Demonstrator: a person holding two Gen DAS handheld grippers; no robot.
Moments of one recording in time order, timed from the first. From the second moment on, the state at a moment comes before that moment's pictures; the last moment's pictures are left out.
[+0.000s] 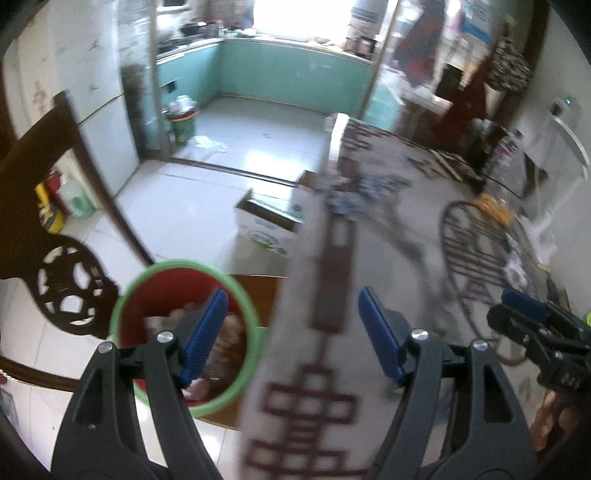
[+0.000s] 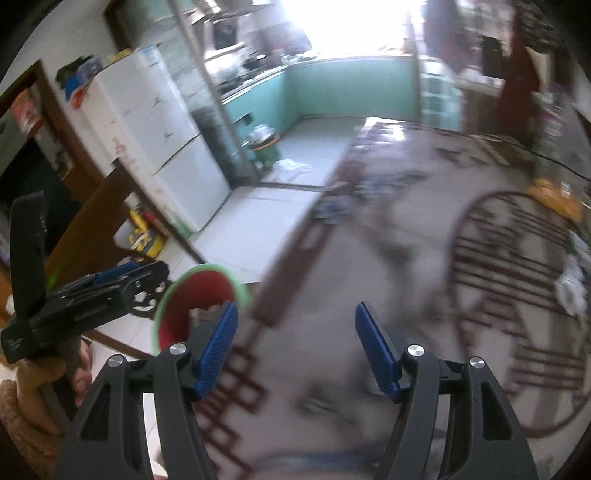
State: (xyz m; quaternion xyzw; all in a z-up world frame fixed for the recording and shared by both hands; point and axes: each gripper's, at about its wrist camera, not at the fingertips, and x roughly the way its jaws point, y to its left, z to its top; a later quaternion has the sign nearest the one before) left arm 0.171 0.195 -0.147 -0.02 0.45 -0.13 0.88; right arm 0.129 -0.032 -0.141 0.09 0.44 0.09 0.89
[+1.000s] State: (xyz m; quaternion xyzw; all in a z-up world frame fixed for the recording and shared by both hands) left arm 0.117 -0.127 -0.170 0.08 0.49 -0.23 0.84; right arm 0.221 -0.459 -0.238 0.19 0.46 -0.13 0.86
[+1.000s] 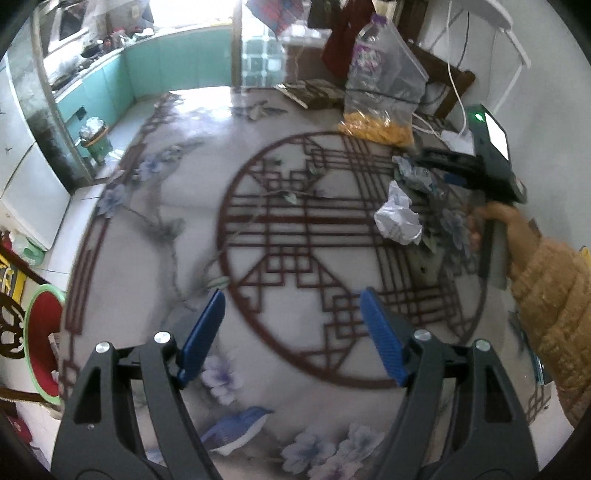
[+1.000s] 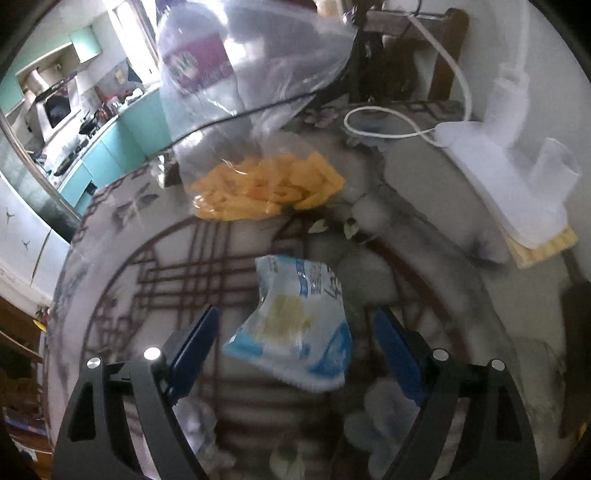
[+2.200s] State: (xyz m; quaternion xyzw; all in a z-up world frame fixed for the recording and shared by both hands) left arm 0.164 -0.250 -0.182 0.12 0.48 -0.31 0.82; right arm 0.103 -0.414 -0.167 0.22 0.39 -0.09 0.89
